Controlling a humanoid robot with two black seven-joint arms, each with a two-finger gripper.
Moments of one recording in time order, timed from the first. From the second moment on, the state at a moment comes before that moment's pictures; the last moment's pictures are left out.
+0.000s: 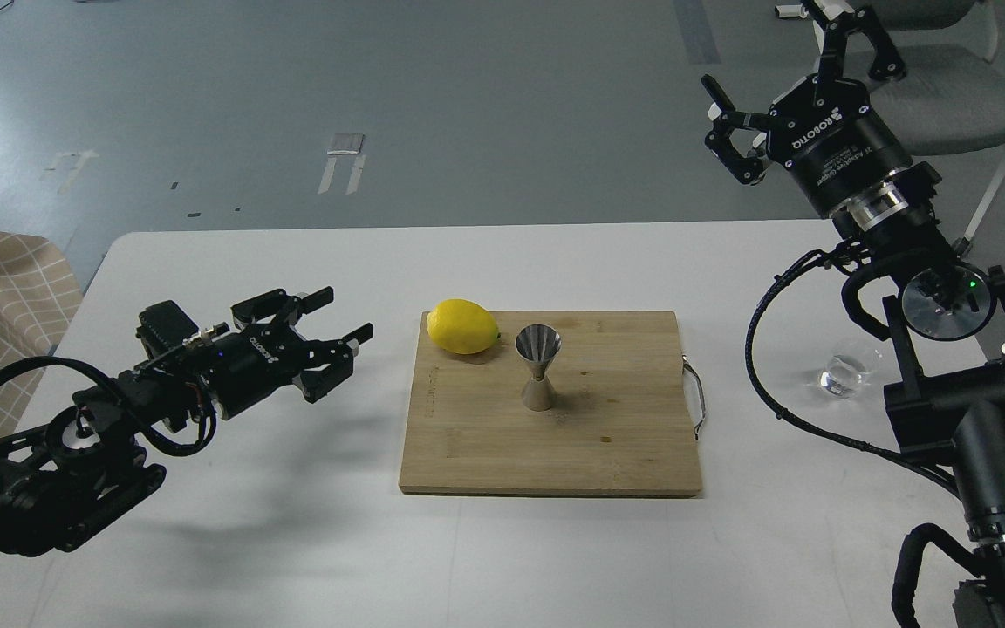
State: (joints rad) left arm -0.64 0.60 -0.34 -0.89 1.85 0.49 -0.49; right arm 0.52 0.00 1.64 1.15 -0.43 0.49 -0.23
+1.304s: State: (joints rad) left arm -0.75 0.32 -0.79 -0.88 0.22 -0.35 -0.49; right arm 0.53 0.00 1.64 1.14 -0.44 0.49 -0.24
